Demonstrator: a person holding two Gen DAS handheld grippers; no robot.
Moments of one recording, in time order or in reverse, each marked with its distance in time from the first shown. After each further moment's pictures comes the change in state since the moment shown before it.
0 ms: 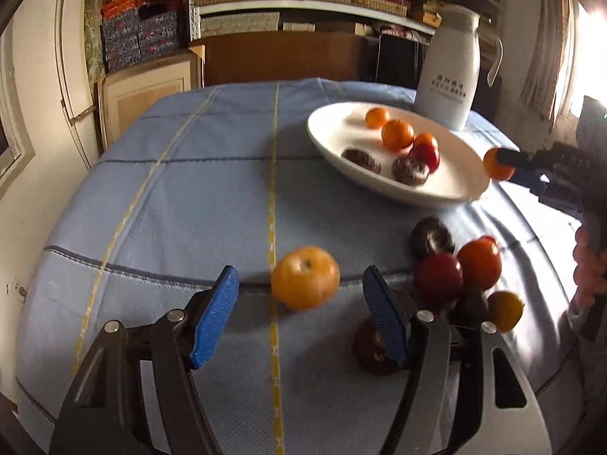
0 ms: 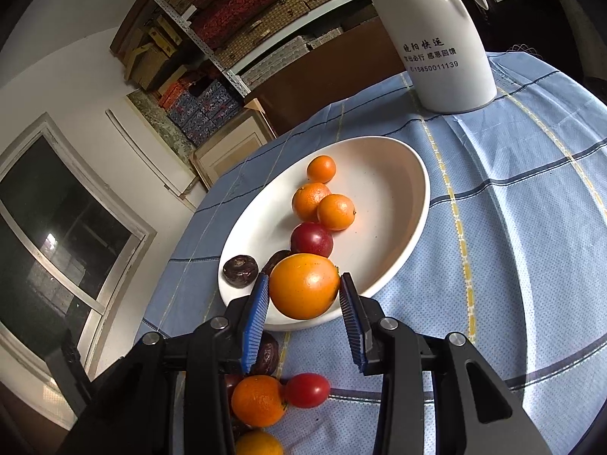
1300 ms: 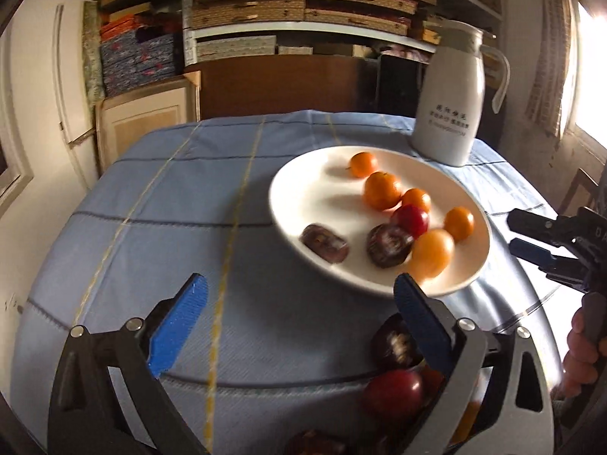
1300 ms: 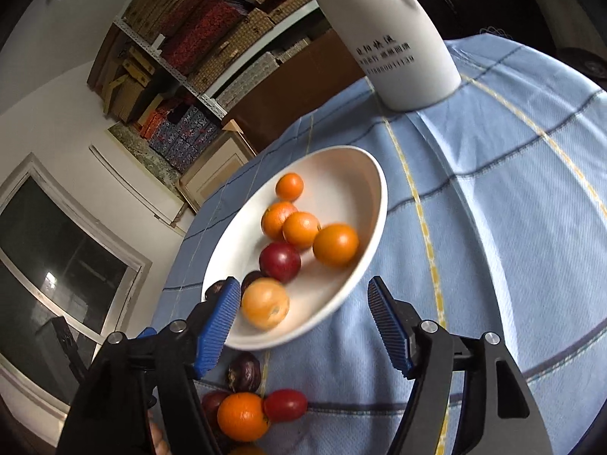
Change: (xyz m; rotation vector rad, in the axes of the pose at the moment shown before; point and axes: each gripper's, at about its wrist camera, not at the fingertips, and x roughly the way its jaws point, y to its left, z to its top) left arm 0.022 -0.039 0.054 -0.023 -0.100 0.045; right arm -0.004 -0.031 0.003 0.130 -0.051 -0.025
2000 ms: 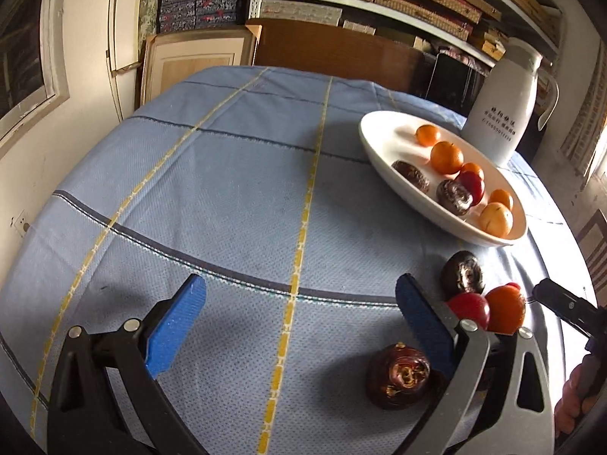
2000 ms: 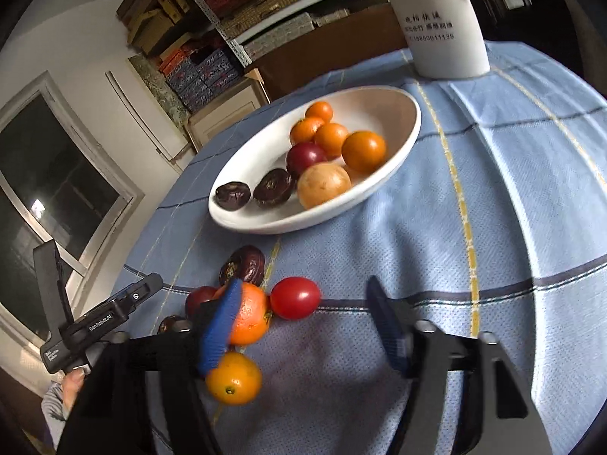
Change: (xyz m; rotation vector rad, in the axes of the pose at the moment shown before) left arm -0.011 0.059 -0.049 -0.203 0.109 0.052; right arm -0.005 0.026 -0.065 -0.194 0.143 -0.026
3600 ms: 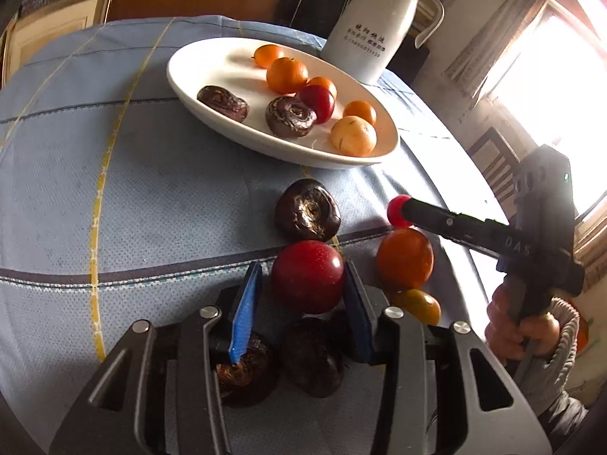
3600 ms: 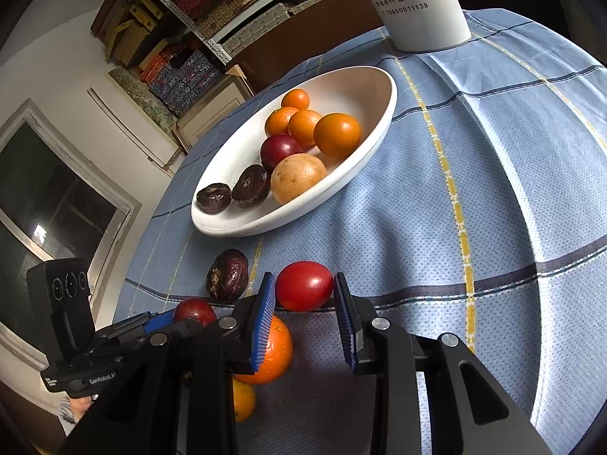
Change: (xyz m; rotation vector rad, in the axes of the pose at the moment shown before) left arm 0.027 -0.069 -0.009 0.234 0.247 -0.493; right arm 0.006 -0.017 0.003 0.090 0.022 -0.004
